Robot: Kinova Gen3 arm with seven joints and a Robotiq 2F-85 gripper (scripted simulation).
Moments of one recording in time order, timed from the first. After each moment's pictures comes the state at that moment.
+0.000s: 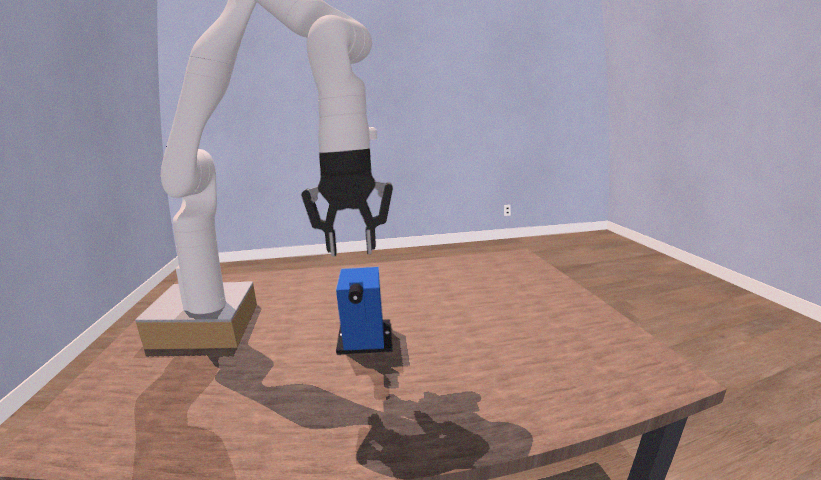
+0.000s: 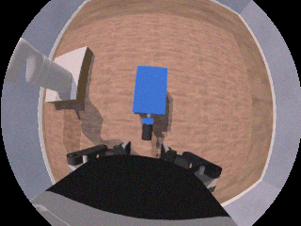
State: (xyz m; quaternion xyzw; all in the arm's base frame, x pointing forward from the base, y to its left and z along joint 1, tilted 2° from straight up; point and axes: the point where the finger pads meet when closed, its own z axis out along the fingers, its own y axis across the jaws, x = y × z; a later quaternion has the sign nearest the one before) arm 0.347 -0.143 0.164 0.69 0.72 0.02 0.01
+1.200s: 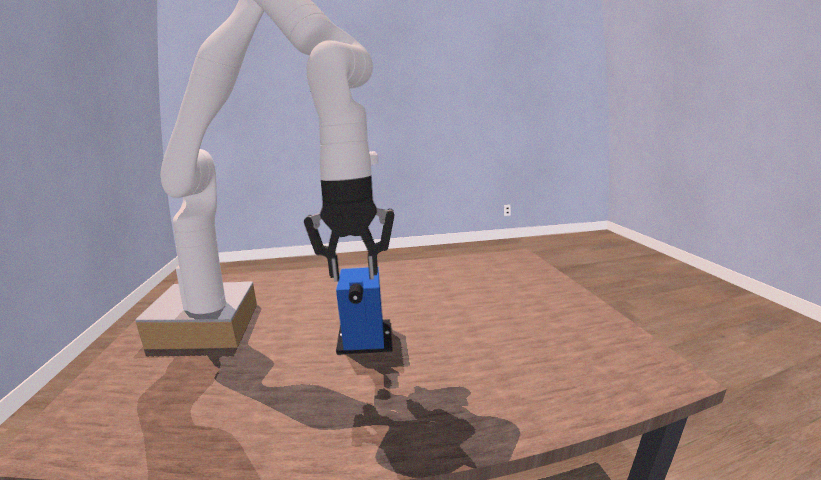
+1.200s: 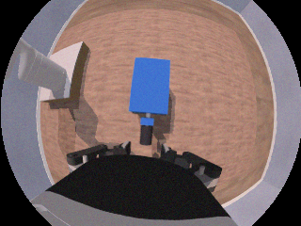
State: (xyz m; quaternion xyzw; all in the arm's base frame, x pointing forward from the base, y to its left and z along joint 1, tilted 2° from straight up) arm 0.348 -0.143 0.124 0.69 0.72 0.02 0.01
